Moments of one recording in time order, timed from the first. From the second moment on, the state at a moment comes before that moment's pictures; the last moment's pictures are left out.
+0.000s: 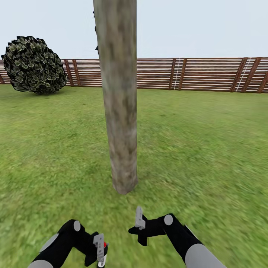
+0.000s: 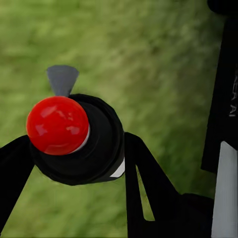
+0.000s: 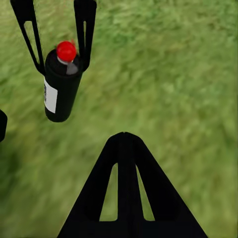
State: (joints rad) left arm -0.46 0.04 -0.04 -0.76 -0.94 0.02 -1.21; right arm -0.58 0.13 0.14 -0.57 0.67 -0.28 0.97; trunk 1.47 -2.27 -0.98
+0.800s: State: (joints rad) left arm -0.47 -0.07 -0.05 -0.77 -0.96 0.02 -1.13; right arm -0.58 0.14 0.14 -0.57 0.67 -0.28 0.97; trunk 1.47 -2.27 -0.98
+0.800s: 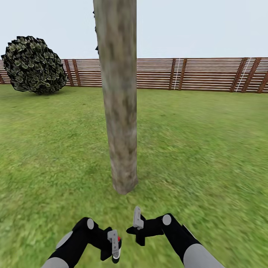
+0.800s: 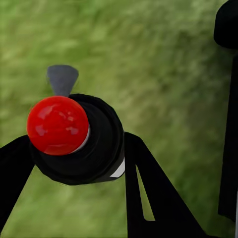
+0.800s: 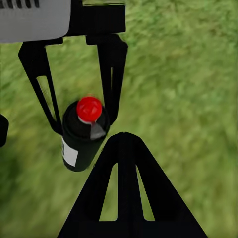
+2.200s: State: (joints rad) left arm -0.48 -0.09 -0.04 -0.77 -0.94 0.01 -1.13; right arm -0.58 0.14 0.14 -0.57 0.67 -0.28 0.97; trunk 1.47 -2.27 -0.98
